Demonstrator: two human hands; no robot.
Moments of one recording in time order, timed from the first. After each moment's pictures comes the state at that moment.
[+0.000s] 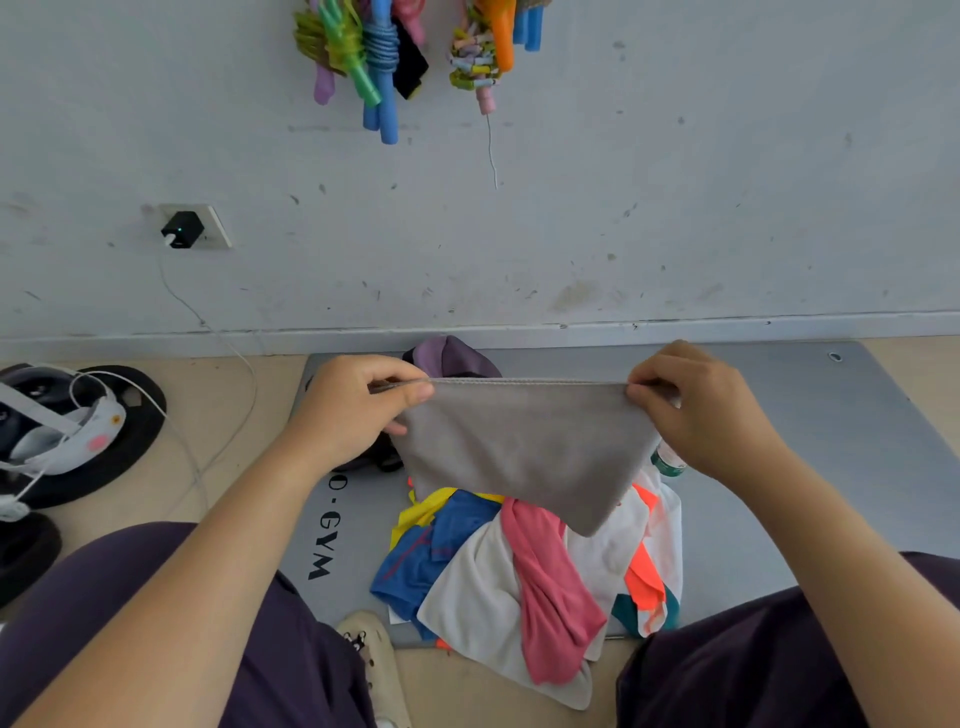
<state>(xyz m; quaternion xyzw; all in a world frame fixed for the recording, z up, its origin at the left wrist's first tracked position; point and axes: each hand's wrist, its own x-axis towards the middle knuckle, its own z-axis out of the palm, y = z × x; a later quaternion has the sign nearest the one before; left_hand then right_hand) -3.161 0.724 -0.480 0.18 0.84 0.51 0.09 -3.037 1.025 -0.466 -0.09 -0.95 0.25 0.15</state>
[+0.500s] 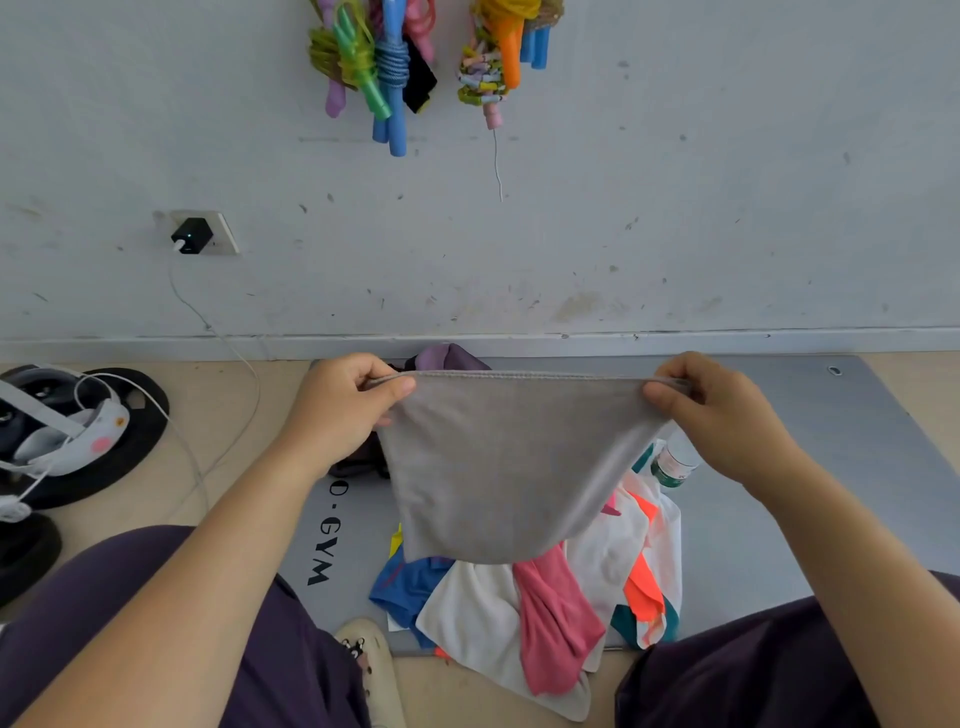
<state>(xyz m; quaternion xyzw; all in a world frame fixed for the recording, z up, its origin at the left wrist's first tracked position) -3.168 0.718 -0.485 0.10 0.84 0.53 0.06 -3.033 1.037 -0.461 -0.17 -0.90 0.39 0.10</state>
